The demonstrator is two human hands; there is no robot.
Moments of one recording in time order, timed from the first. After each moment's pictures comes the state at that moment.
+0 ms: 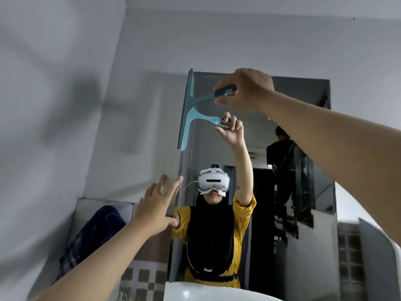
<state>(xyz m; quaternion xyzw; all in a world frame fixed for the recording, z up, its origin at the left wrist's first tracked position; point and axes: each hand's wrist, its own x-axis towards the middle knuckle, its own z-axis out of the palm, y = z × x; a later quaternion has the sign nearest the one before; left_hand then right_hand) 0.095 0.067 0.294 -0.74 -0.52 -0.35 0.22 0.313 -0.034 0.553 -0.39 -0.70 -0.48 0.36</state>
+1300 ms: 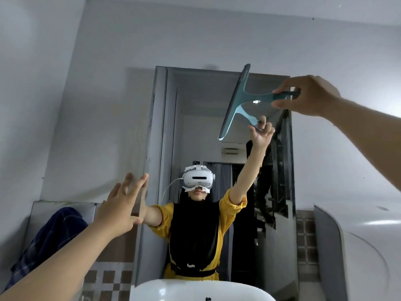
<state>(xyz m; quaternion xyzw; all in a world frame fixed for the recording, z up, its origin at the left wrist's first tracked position) 0.105 0.063 0.290 -0.72 -0.55 -0.36 0.24 0.514 -0.067 0.536 -0.49 -0.64 -0.42 0.42</state>
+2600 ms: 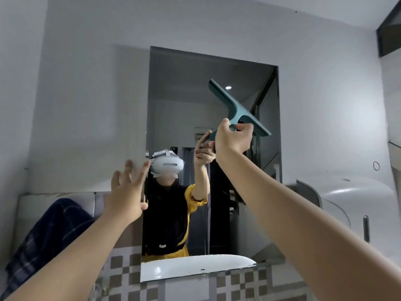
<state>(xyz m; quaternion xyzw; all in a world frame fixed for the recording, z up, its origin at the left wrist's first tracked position) 0.103 0.073 0.284 -0.72 -0.53 -0.38 0.22 0.302 -0.026 0.404 -0.34 -0.32 0.09 0.88</state>
